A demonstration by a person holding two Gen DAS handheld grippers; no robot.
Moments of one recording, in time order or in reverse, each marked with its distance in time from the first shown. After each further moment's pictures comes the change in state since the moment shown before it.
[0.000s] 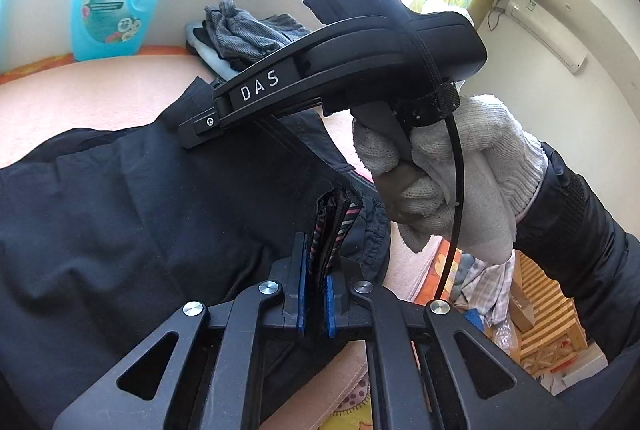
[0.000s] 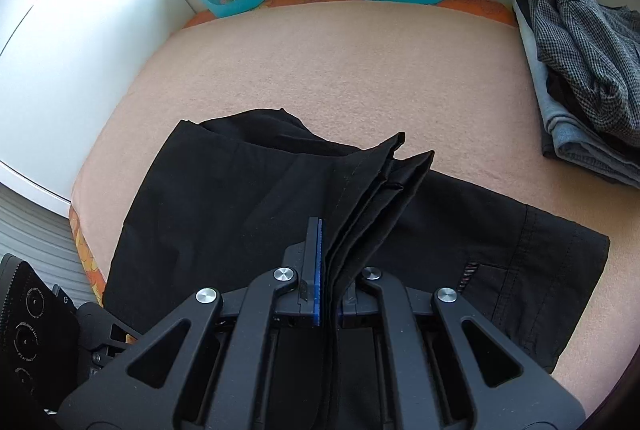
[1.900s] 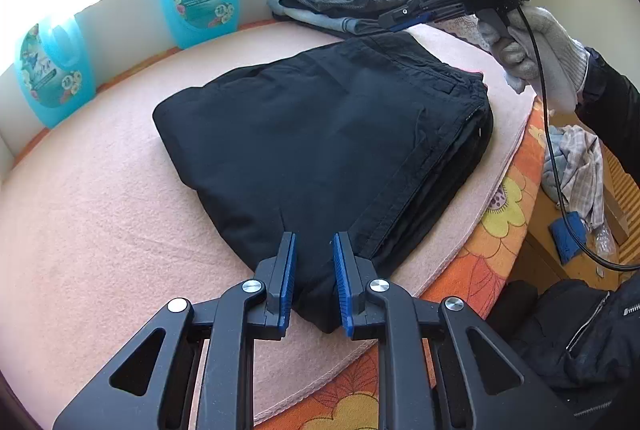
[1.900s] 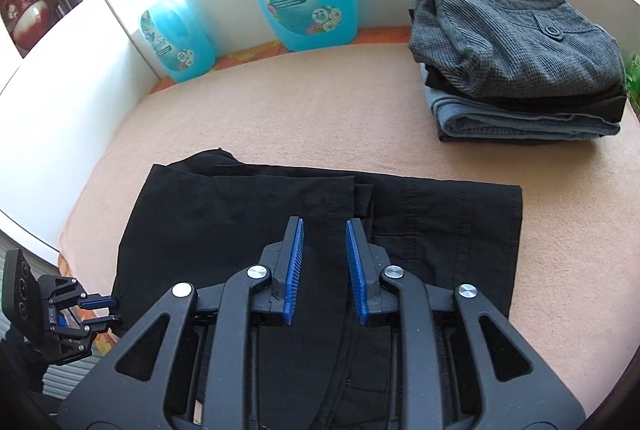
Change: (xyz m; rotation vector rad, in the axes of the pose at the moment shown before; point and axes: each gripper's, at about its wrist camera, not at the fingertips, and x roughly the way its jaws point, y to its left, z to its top) left arm -0.088 0.043 -0.079 0.206 0.151 0.388; right arm -0.053 -0.024 -0.042 0.105 -0.216 -0.086
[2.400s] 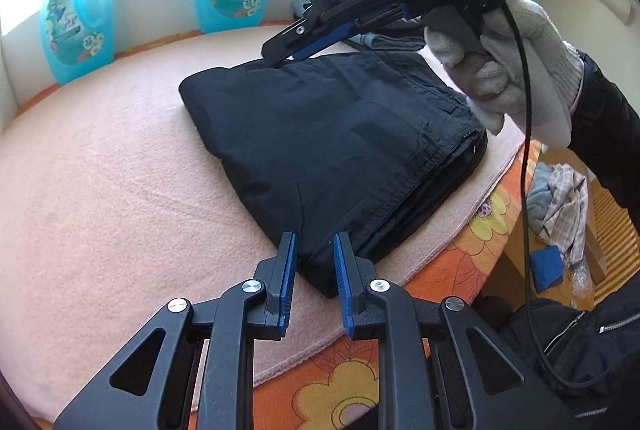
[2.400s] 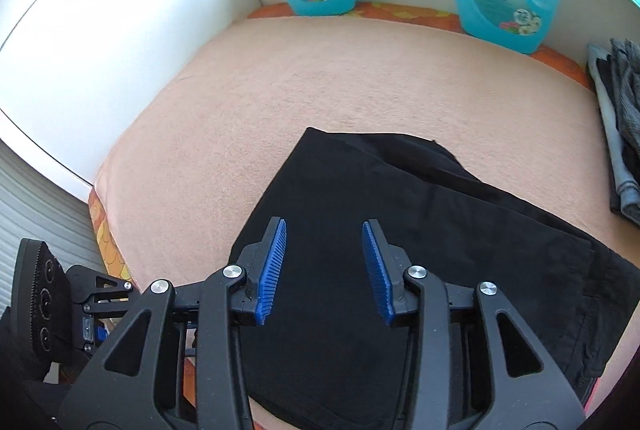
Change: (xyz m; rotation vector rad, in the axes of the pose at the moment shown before) left arm -0.024 0.023 -0.022 -0.174 -0.049 -0.065; right arm 0.080 0.181 0.020 -0.282 0.199 0.127
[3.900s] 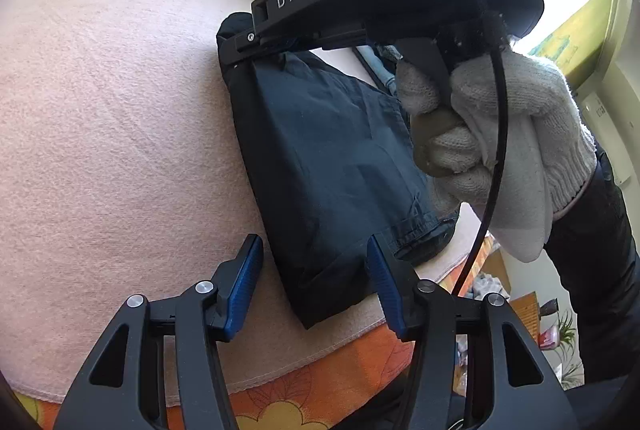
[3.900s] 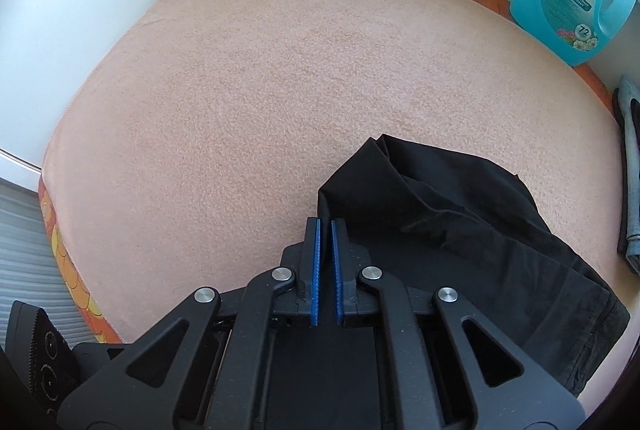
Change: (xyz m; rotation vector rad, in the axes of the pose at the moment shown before) left arm 0.029 0.035 0.009 -0.456 -0.038 -0.214; right arm 0.057 0.039 0.040 -0.035 0.168 -0.117
